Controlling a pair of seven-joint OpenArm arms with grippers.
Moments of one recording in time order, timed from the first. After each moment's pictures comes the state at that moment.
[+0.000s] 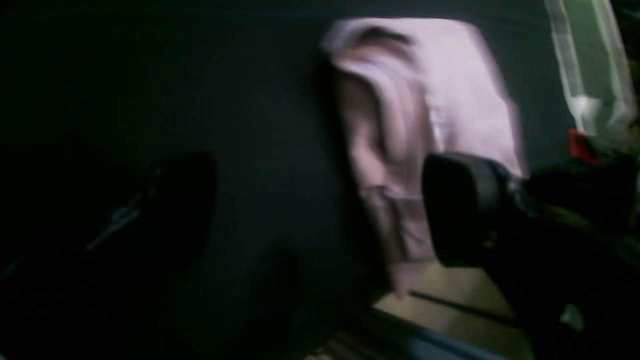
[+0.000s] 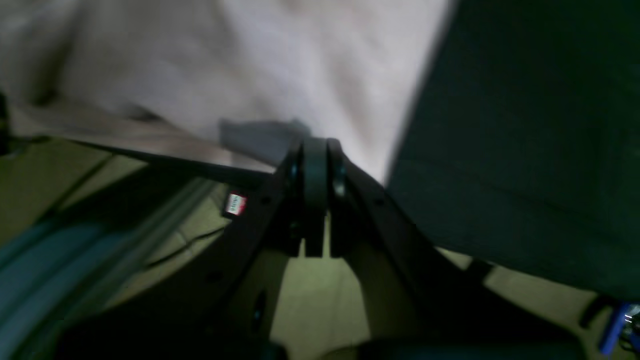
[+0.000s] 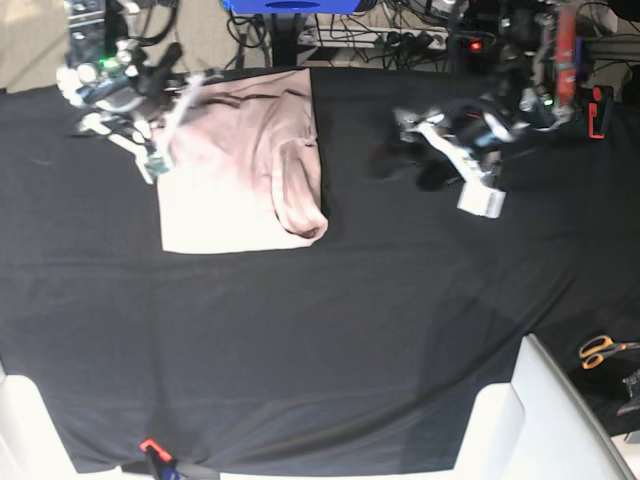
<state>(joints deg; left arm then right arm) 19.0 -15.4 -4.2 88.4 -46.6 -32.0 38.9 -27.2 4.1 0.0 109.7 -1.2 17.4 -60.6</state>
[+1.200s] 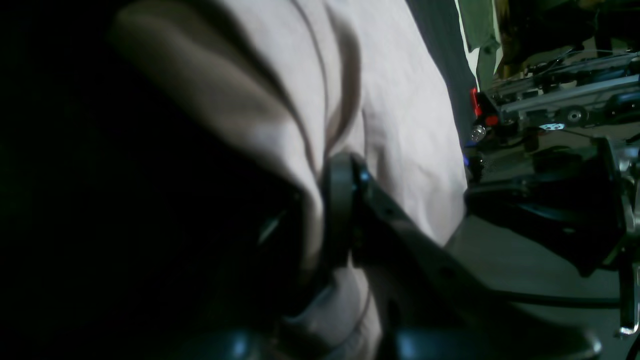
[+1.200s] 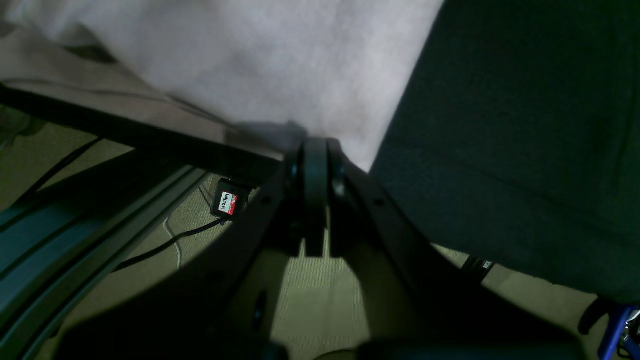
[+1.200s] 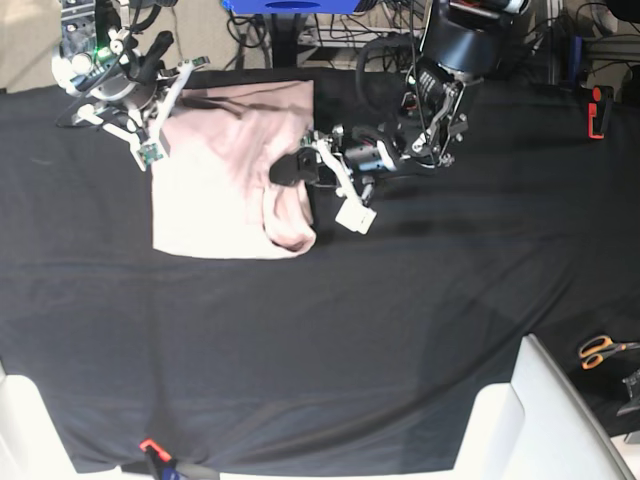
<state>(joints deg) -1.3 -4.3 9.2 50.7 -40.7 -42.9 31.2 -29.0 5.4 0.2 106.9 -1.0 17.6 -55.3</state>
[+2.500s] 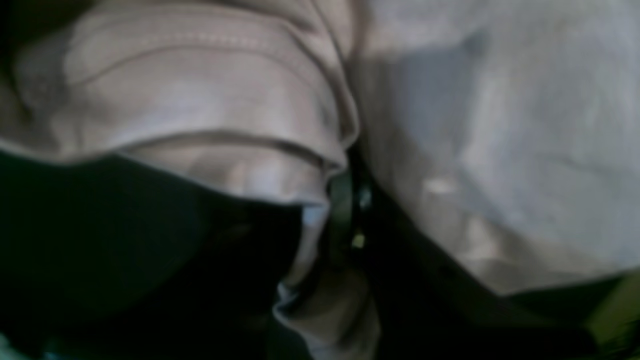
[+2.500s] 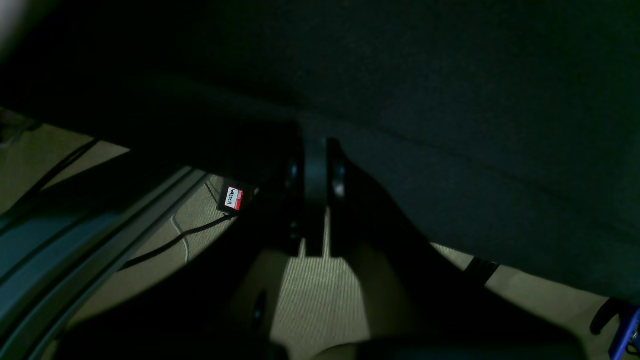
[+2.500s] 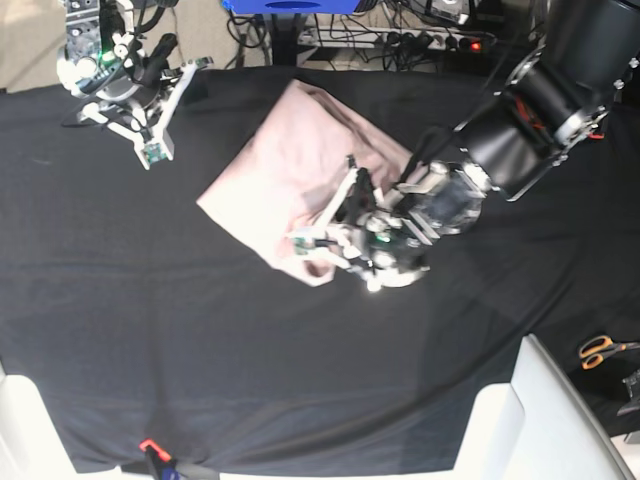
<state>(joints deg) -25.8 -15.5 54.7 65.8 -8.4 -33.3 53.1 -28.1 4.8 0.2 104.8 -0.9 17.5 -55.4</state>
